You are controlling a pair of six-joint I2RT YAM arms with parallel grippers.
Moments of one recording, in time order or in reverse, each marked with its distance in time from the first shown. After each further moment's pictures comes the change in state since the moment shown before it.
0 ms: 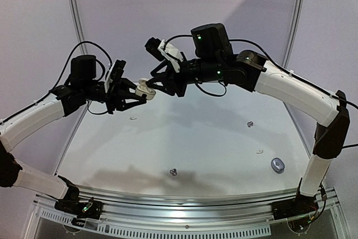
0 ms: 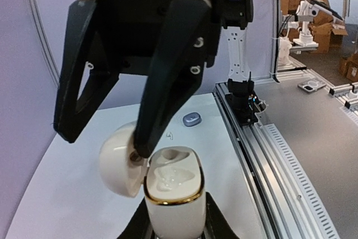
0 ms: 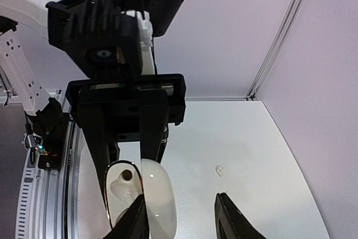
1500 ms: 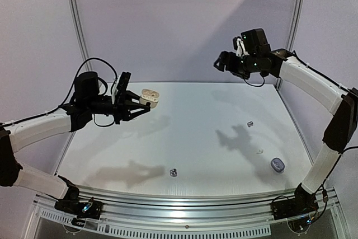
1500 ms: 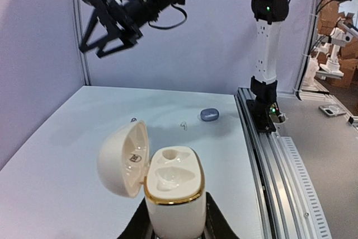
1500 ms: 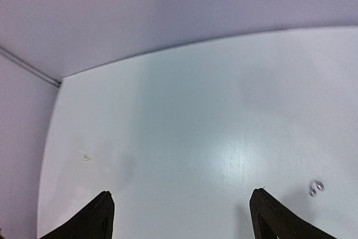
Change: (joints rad) left arm 0.000 0.007 -0.245 0.358 -0.131 -0.244; right arm -0.468 -0.116 -0.255 -0.084 0.257 0.837
